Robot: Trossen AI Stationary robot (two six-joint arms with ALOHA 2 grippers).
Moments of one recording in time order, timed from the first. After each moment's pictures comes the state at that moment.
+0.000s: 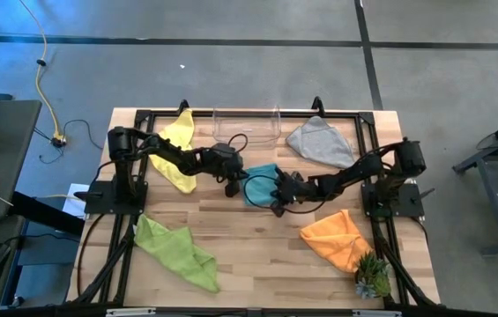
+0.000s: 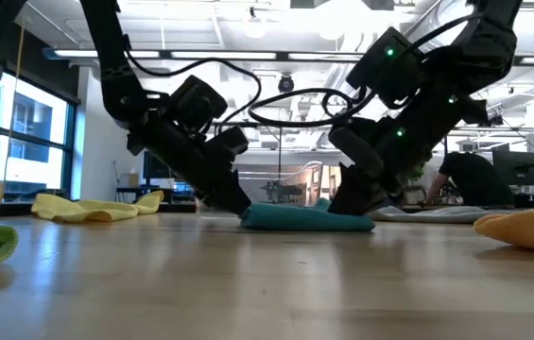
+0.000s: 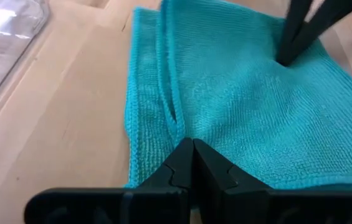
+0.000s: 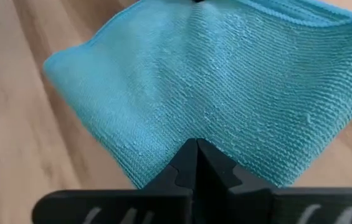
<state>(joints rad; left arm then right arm) 0.41 1.92 0.71 0.52 0.22 0.01 0.04 1.75 0.66 0.26 0.24 0.59</state>
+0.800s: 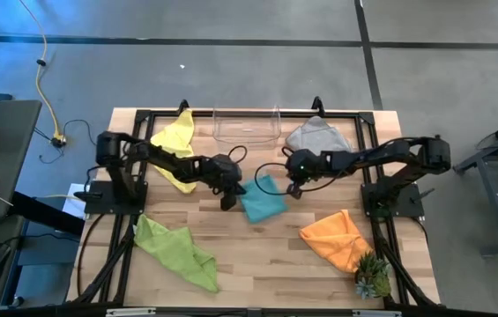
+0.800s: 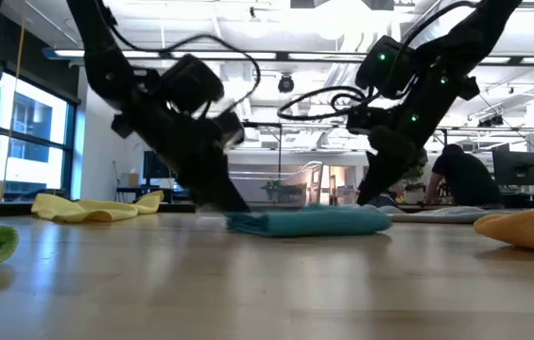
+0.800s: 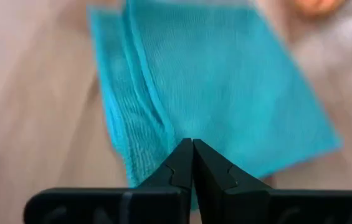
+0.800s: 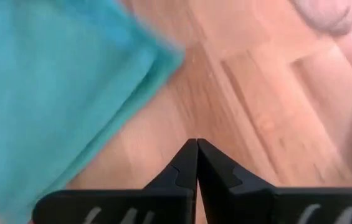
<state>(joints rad) 0.29 1.80 0.69 0.38 0.25 -0.14 -0.20 1.50 0.65 -0.09 0.07 0.16</state>
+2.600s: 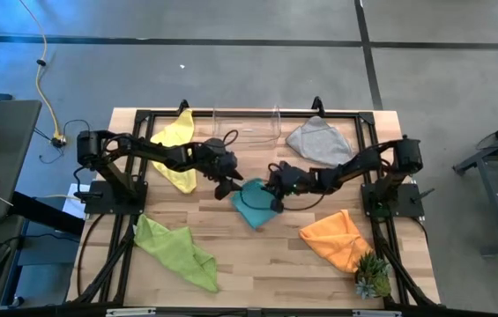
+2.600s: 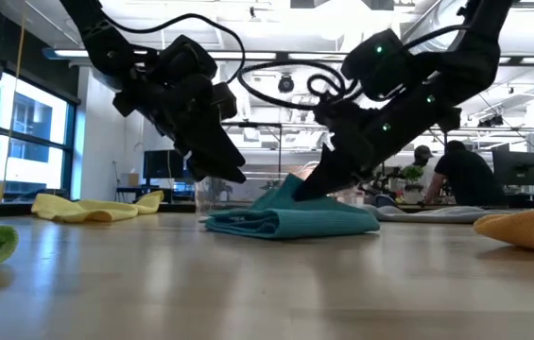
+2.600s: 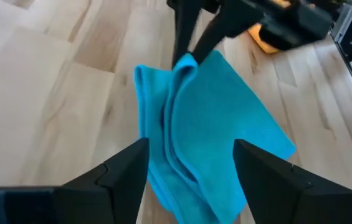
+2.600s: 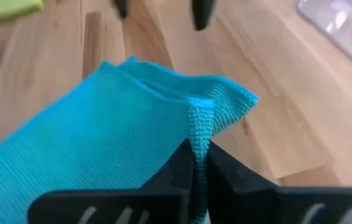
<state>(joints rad) 0.39 1.64 0.71 0.24 0.43 -0.14 -0.03 1.76 0.65 0.51 0.12 0.13</state>
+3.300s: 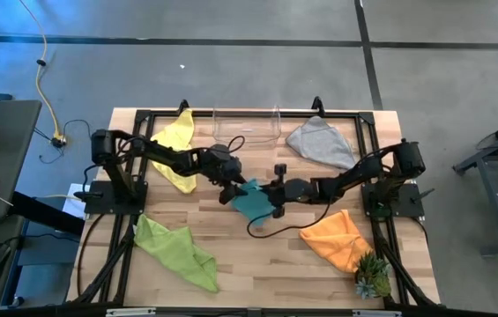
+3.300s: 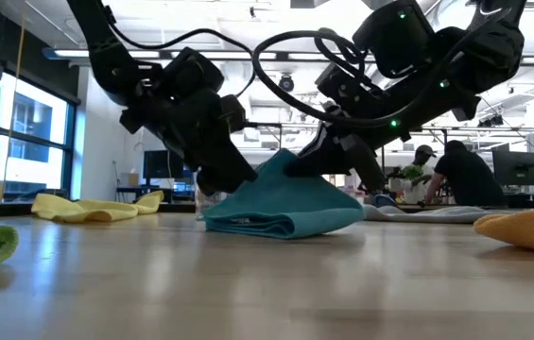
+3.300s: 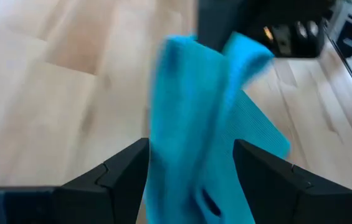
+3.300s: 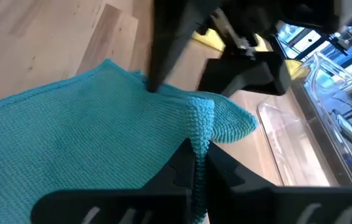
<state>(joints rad) 0.37 1.77 0.71 0.40 0.44 -0.15 0.10 1.76 0.65 0.64 0.37 -0.43</state>
